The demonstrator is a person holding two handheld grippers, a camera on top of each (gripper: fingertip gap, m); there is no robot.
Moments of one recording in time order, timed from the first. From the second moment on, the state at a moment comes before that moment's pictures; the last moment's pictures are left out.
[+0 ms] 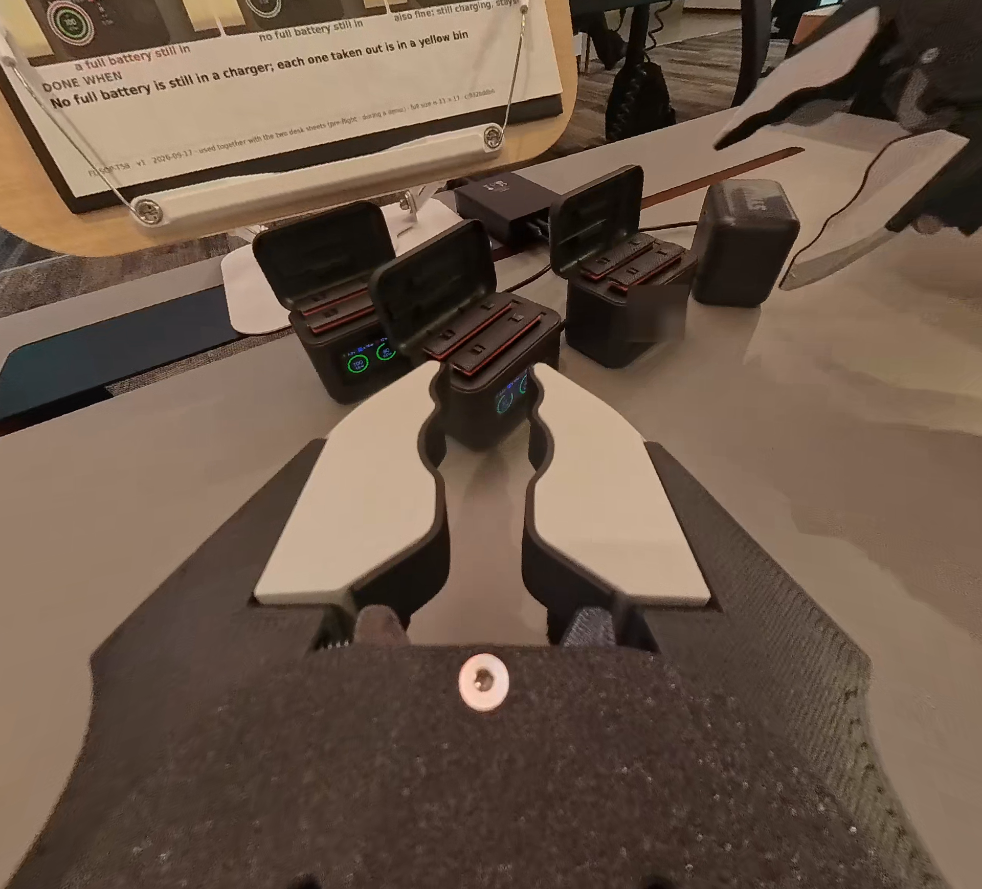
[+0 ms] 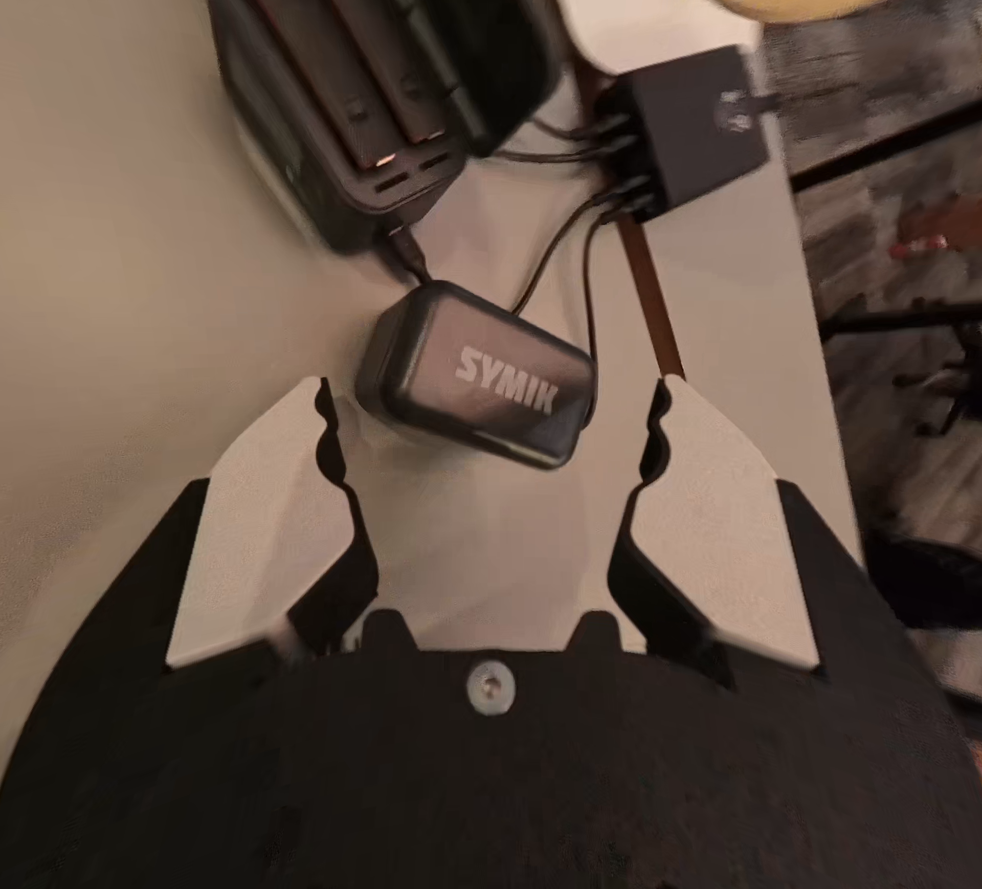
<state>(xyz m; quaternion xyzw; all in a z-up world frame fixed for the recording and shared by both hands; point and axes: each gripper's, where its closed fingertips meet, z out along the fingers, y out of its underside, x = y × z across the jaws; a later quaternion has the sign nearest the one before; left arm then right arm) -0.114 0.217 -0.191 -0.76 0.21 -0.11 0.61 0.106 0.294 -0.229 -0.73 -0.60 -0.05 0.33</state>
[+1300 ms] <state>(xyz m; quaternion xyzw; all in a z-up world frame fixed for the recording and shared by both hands) -0.127 0.223 -0.208 -0.76 0.25 -0.05 0.59 0.106 0.338 -0.241 -0.73 -0.68 -0.04 0.08</state>
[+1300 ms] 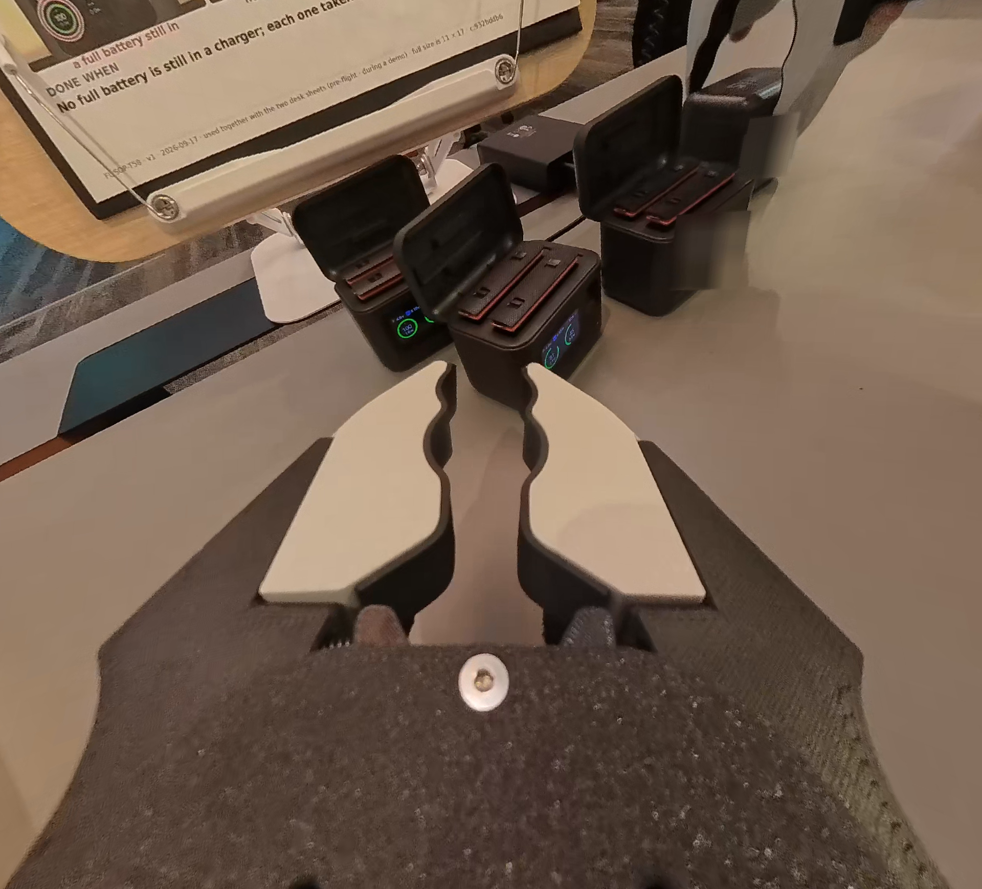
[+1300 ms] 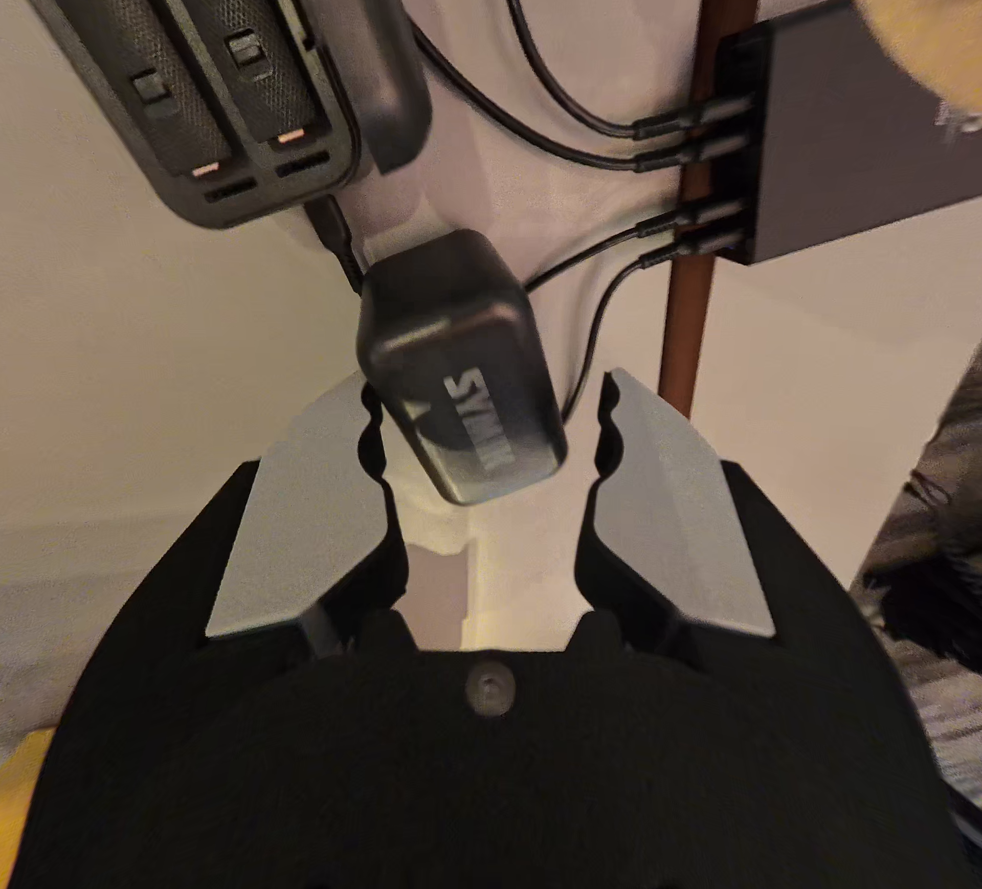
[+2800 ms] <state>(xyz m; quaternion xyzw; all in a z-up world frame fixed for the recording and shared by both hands) -0.113 0.219 -0.229 -0.76 0.32 0.00 0.57 0.090 0.314 -0.213 -0.75 -0.56 0.34 0.13</state>
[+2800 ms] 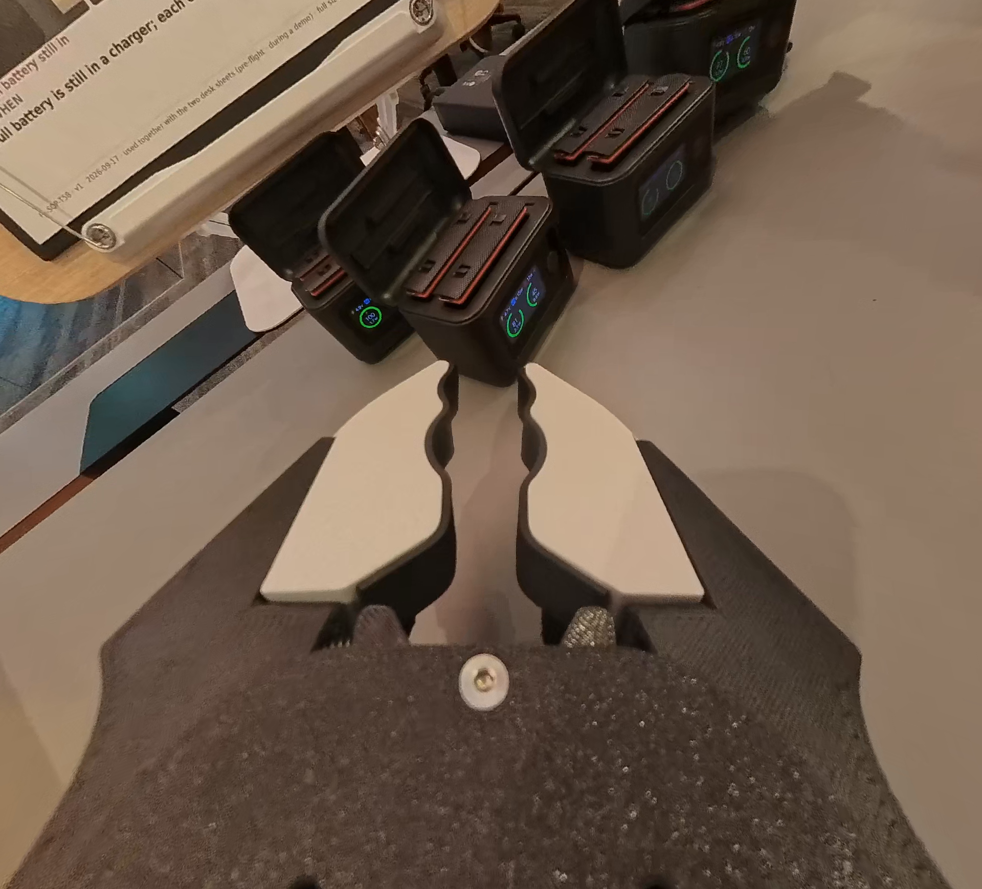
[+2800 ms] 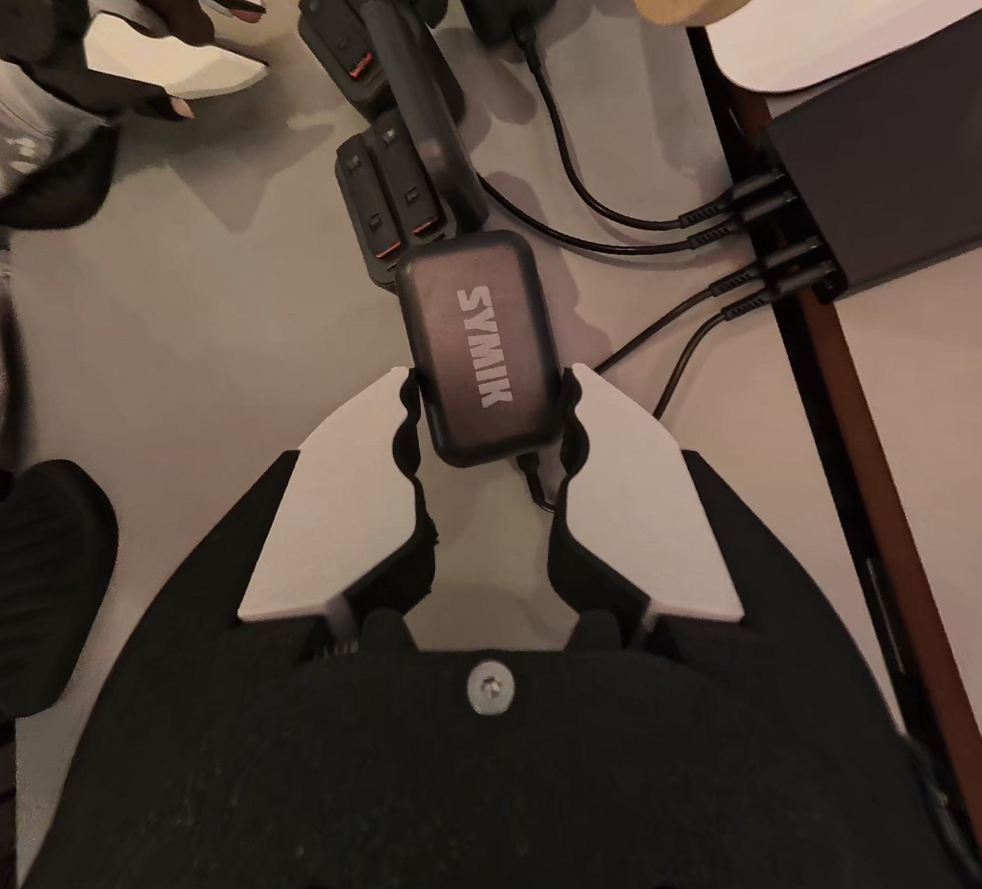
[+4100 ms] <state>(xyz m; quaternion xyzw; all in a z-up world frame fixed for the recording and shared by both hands) -0.109 0.217 -0.227 -0.75 0.34 0.01 0.57 0.078 0.328 -0.214 -0.74 -0.45 0.46 0.18</state>
